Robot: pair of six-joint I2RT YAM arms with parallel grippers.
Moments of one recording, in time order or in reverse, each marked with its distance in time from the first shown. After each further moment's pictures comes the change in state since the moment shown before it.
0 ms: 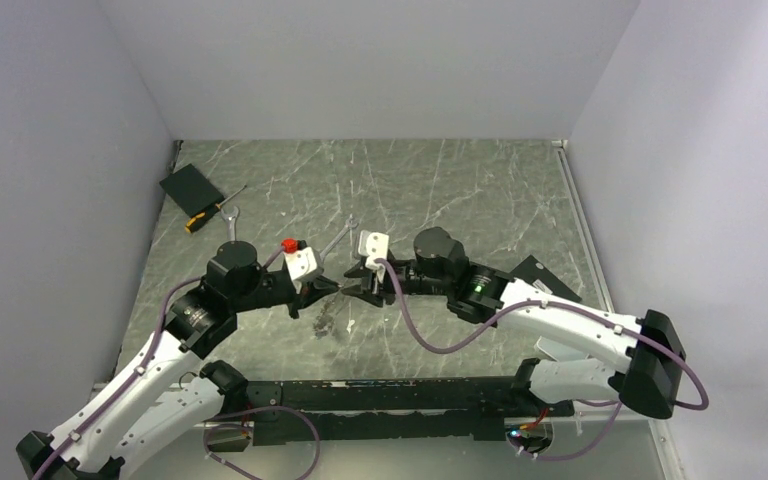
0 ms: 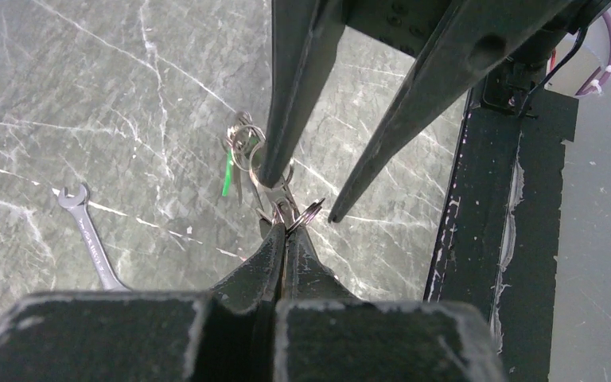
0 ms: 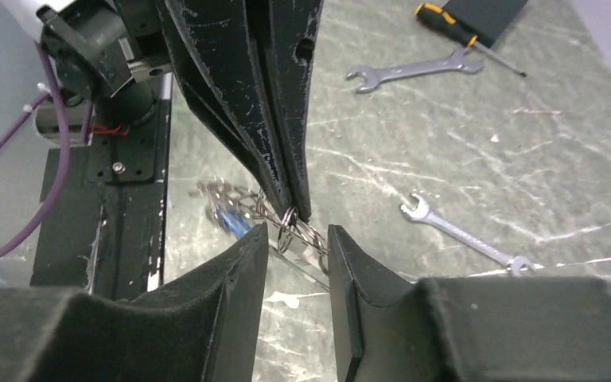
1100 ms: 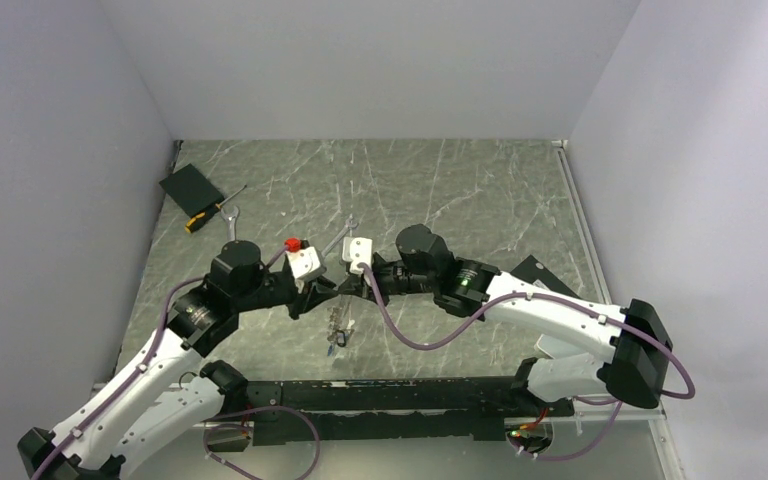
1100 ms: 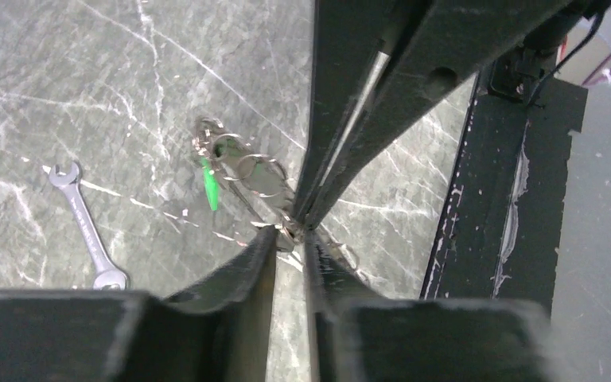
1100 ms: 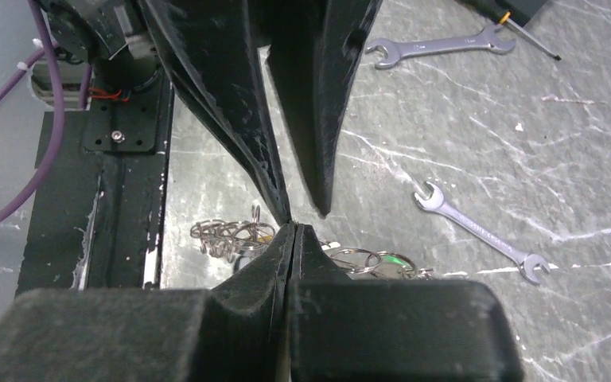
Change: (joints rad) left arm 0.001 0.020 0.000 -0.044 -0.020 -0.003; right arm 0.012 0.098 0.078 -0.103 -0.034 -0.068
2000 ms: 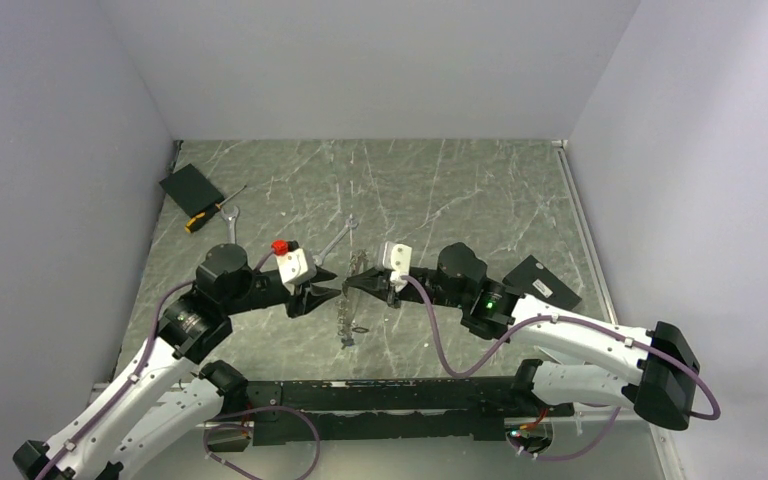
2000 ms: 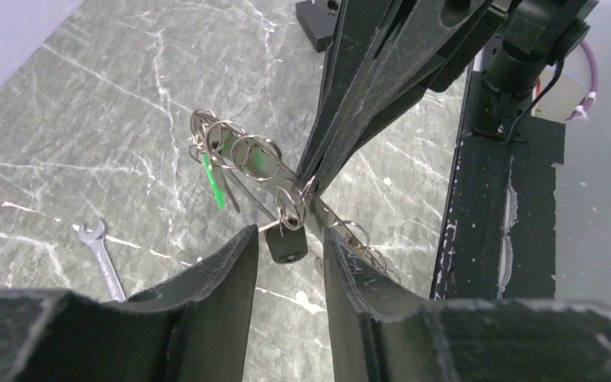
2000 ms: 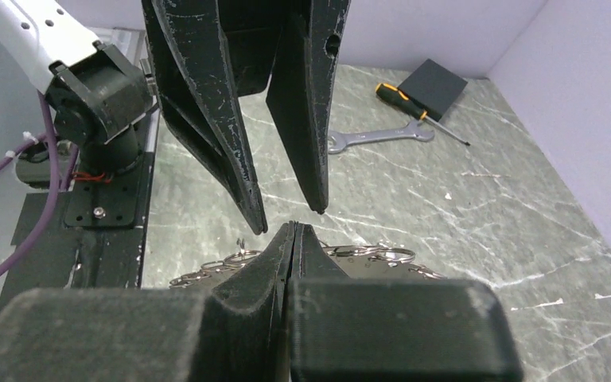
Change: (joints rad) left arm 0.004 -0.062 0.000 0.086 0.040 -0.008; right arm 0.001 -0.198 -0.233 0.352 0.047 0.050
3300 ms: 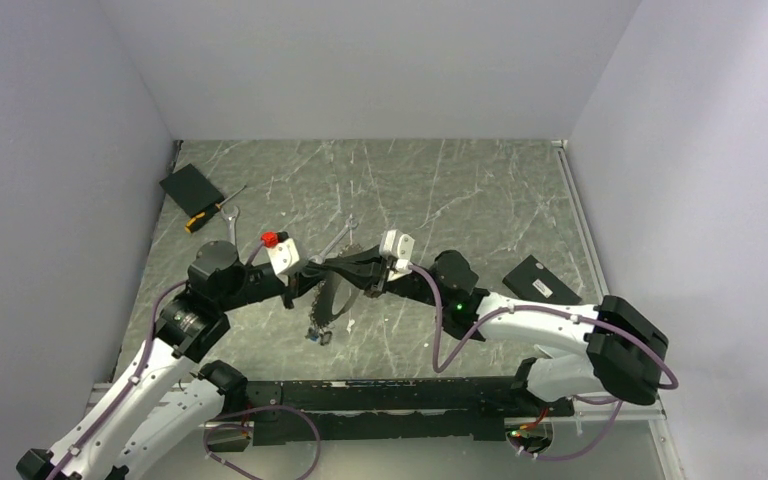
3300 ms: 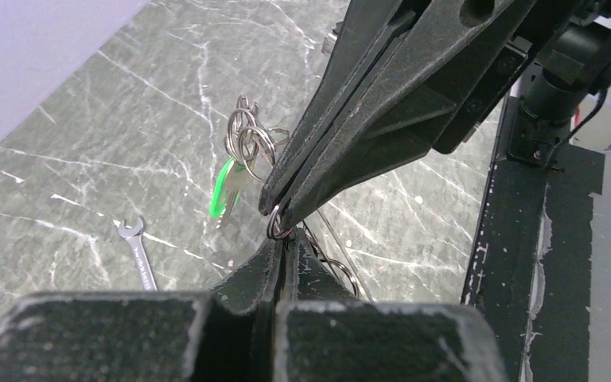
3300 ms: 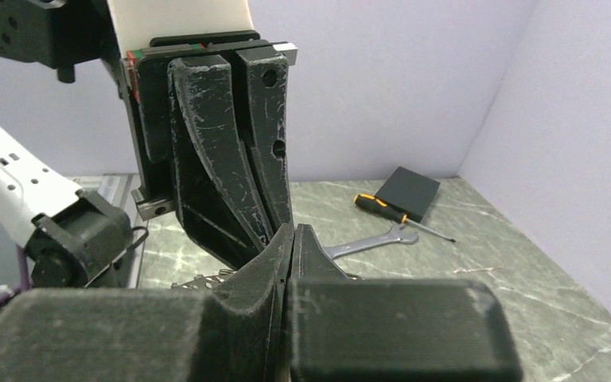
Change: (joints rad) left arm 0.060 -0.006 -0.003 0.058 0.007 -0.025; right arm 0.010 0.213 -0.069 0.637 0.057 0.192
